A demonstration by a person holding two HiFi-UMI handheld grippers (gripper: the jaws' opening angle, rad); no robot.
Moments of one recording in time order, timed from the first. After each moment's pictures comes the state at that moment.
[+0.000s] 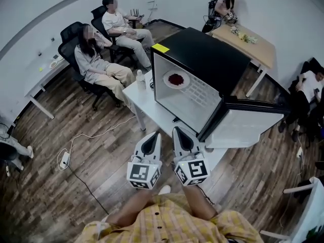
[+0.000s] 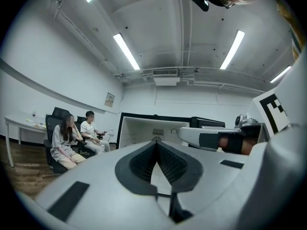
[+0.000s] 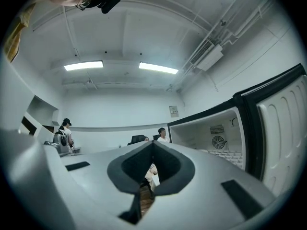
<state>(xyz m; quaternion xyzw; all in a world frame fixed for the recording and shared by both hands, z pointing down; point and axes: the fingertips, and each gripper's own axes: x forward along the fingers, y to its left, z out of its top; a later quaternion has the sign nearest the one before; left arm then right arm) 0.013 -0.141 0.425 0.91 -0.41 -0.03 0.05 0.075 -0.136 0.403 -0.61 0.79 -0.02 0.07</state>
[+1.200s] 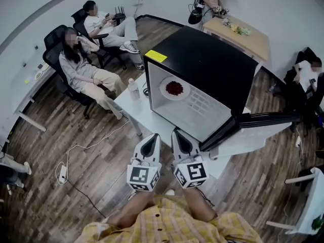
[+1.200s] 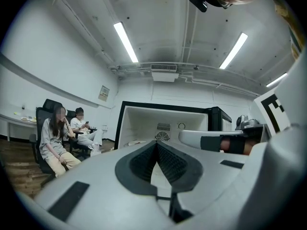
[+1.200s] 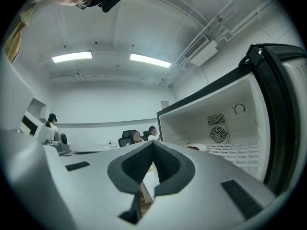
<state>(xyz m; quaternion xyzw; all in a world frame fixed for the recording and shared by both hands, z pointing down) 0.020 -0.239 0.456 0.93 -0.37 -0.01 0.07 0.081 -0.227 0.439 -0.65 0.76 -0.05 0.05</state>
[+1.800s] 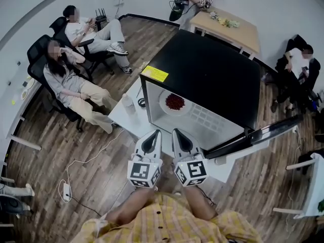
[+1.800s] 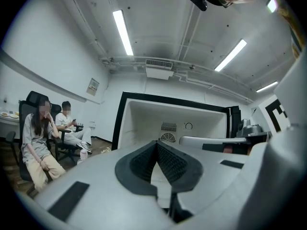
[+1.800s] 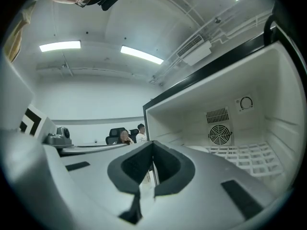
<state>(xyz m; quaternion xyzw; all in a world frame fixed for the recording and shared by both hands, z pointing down) 0.046 -0.349 0.459 0.95 -0.30 -0.01 0.08 0.100 -0.324 0.453 -0.70 0.71 -0.06 0.04</state>
